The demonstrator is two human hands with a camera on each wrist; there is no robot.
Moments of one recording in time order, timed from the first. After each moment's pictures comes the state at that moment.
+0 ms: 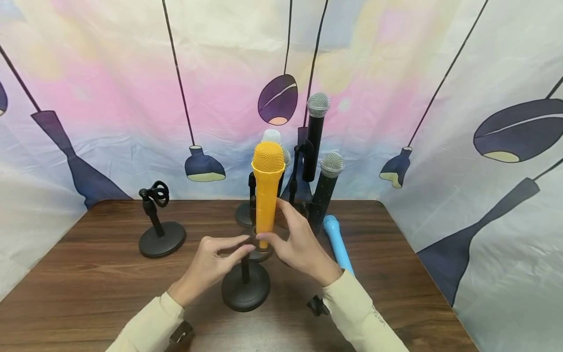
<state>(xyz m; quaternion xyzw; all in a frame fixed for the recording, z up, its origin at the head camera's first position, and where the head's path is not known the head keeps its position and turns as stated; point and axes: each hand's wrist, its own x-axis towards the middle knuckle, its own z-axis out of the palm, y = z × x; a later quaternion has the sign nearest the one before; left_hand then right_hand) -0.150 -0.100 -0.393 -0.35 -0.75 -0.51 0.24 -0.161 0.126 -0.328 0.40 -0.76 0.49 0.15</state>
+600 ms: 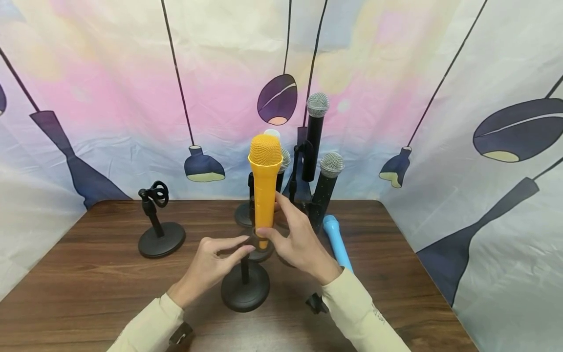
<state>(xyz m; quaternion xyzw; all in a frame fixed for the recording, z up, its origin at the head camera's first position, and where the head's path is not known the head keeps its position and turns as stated) -0.150 -0.099 -0.394 -0.35 -0.75 -0.51 0.25 -0.160 0.124 -0.320 0.41 -0.76 0.48 0.17</state>
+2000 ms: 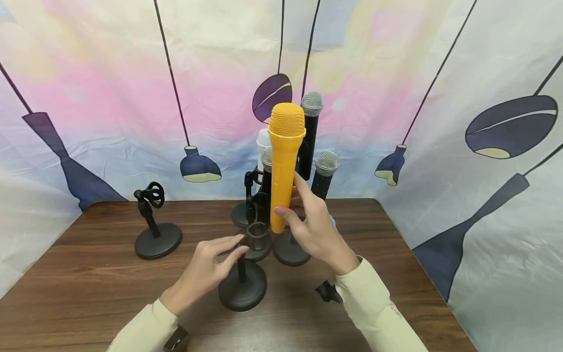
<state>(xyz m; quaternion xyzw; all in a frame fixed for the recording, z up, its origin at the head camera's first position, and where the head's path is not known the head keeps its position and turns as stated) -0.141 -0.097 -0.391 -0.37 -0.77 -0.44 0.28 -0.155 0.153 -0.283 0.39 -0.77 0.46 0.21</state>
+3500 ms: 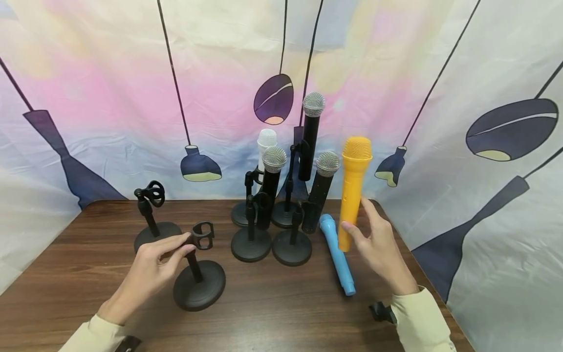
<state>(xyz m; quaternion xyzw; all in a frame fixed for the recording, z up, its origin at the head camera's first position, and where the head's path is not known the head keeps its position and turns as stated) -0.123 -0.187 -0.386 -0.29 -0.82 -0.37 0.33 -0.143 0.261 -0.322 0.23 -0.86 0.39 0.26</state>
